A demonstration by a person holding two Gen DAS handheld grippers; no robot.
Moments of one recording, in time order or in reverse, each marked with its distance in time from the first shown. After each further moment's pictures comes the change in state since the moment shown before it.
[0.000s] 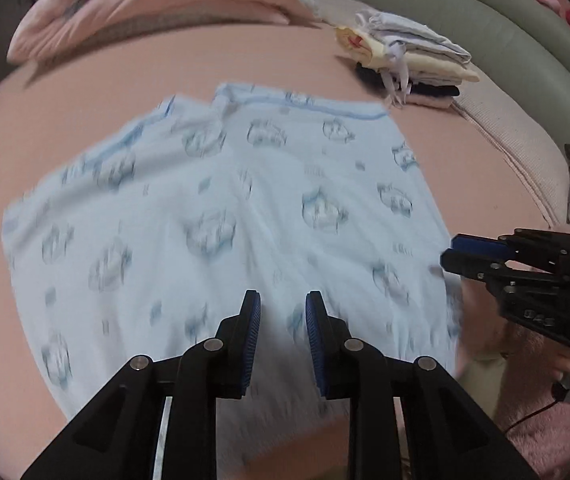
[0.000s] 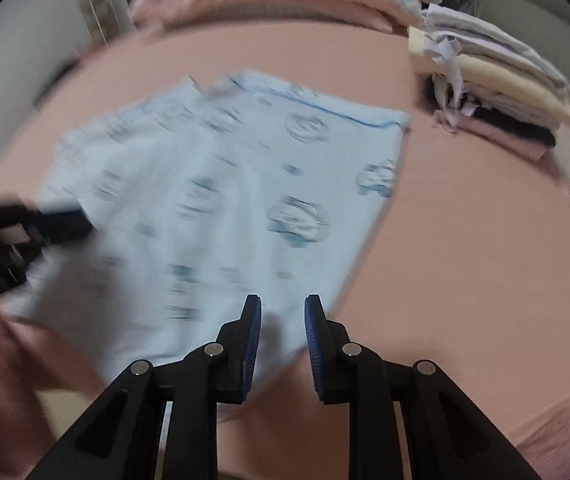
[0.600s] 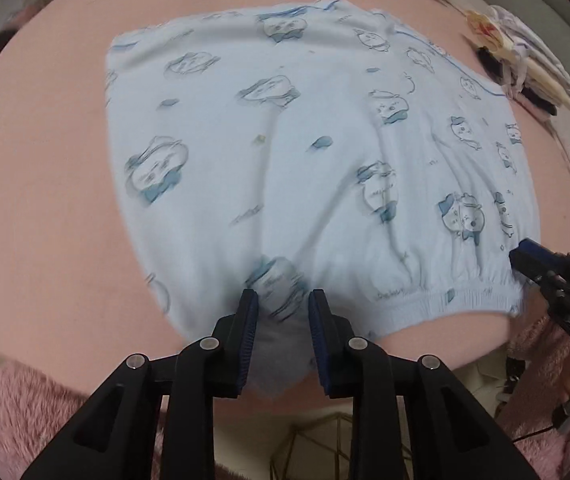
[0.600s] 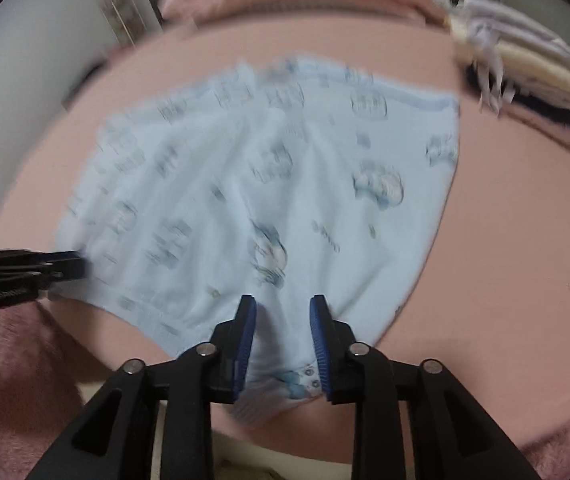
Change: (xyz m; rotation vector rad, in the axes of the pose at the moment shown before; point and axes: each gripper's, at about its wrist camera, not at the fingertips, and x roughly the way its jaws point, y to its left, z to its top) left arm -0.011 0.066 -0.062 -0.313 0.170 0.110; right arm 0.022 0.036 -0.028 0.004 0.054 -0.020
